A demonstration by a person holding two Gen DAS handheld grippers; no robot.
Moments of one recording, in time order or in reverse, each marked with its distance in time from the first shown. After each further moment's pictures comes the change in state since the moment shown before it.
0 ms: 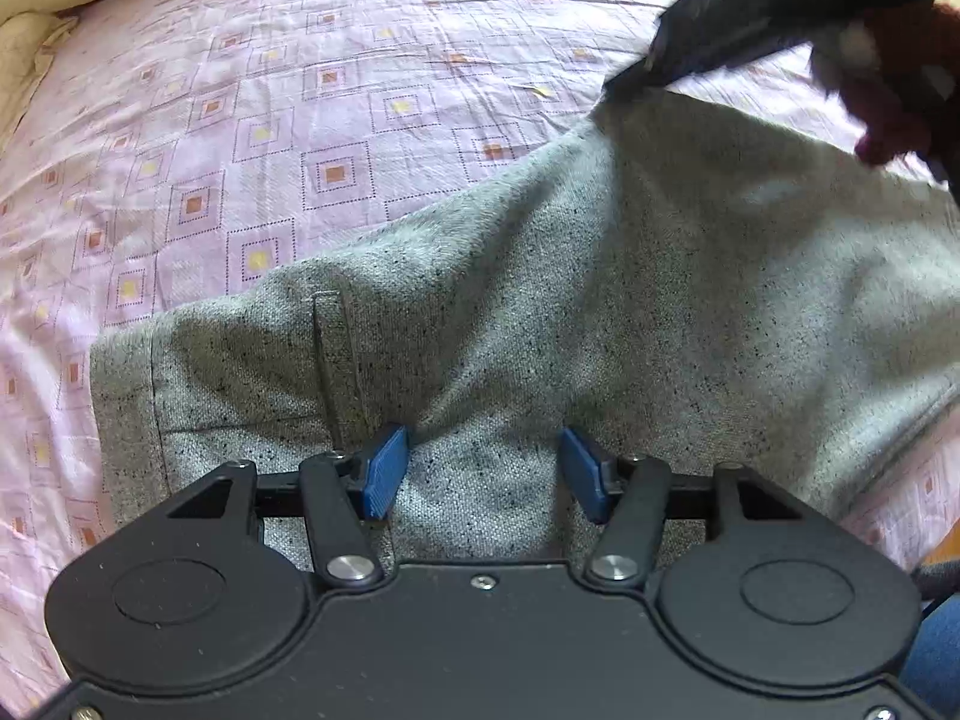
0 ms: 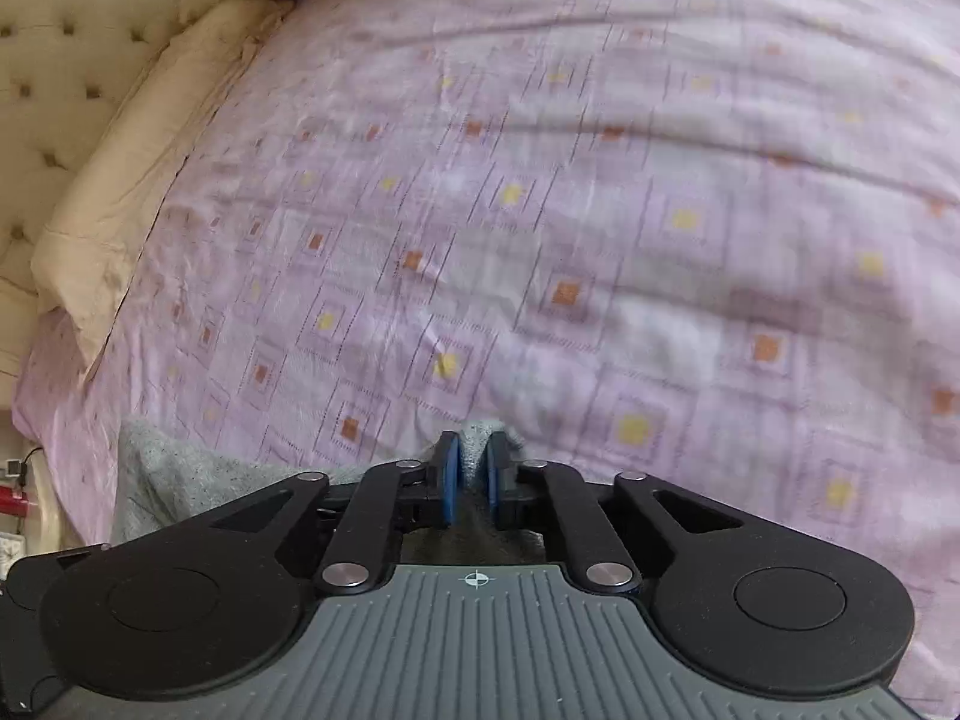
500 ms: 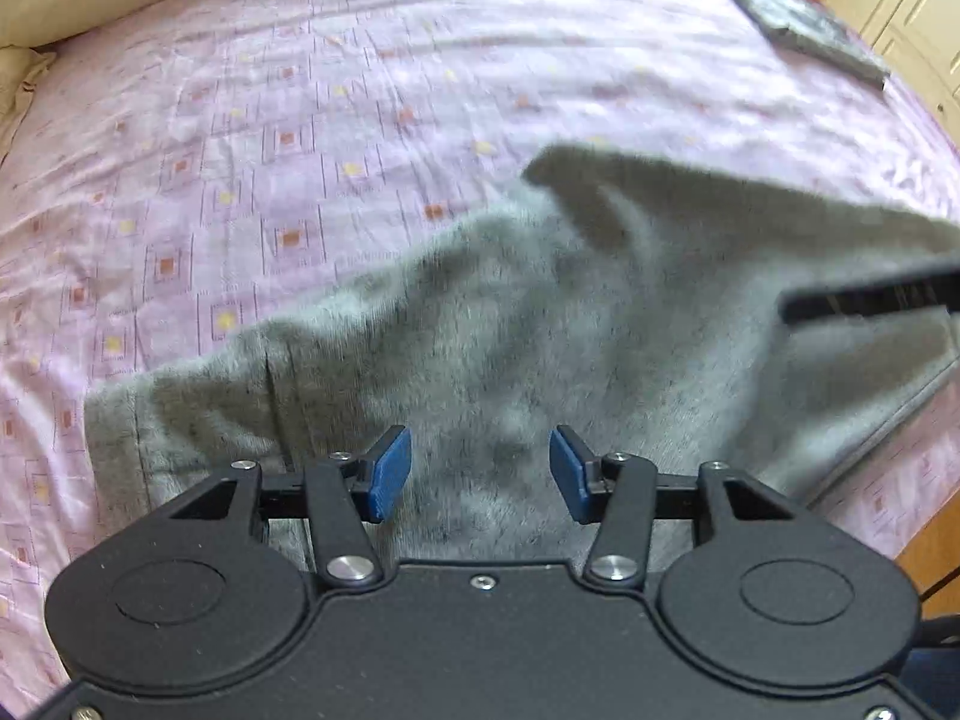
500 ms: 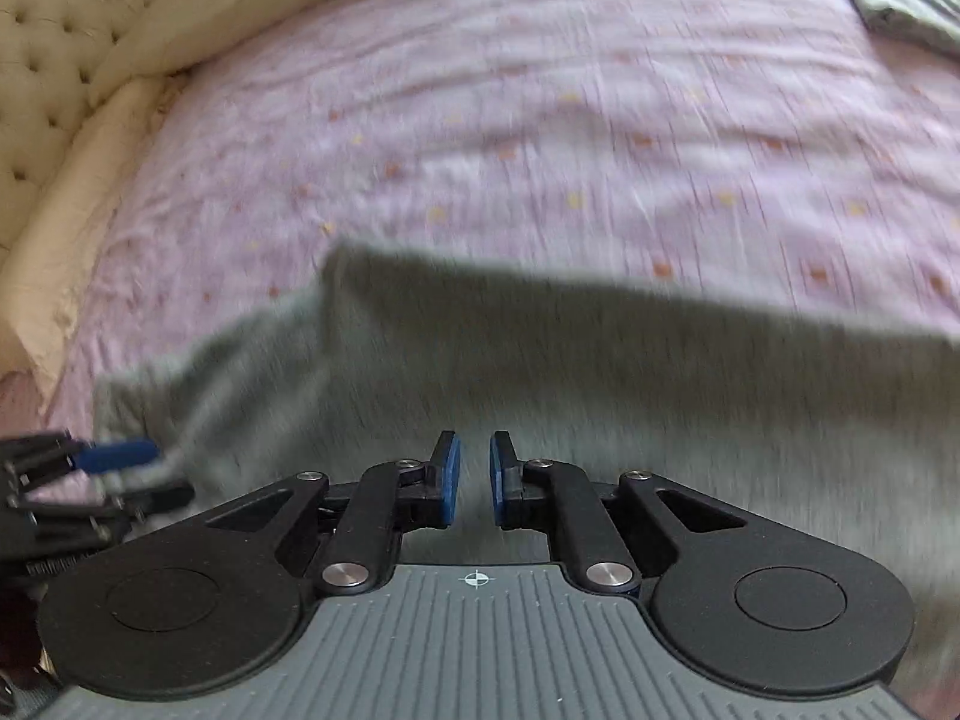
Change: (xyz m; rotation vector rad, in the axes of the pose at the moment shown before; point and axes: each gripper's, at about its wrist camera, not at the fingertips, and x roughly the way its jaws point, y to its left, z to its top) left arm -0.013 -0.022 0.016 0.015 -0.018 -0.035; right arm -0.067 -0.010 -0.155 0.233 0.098 -0.202
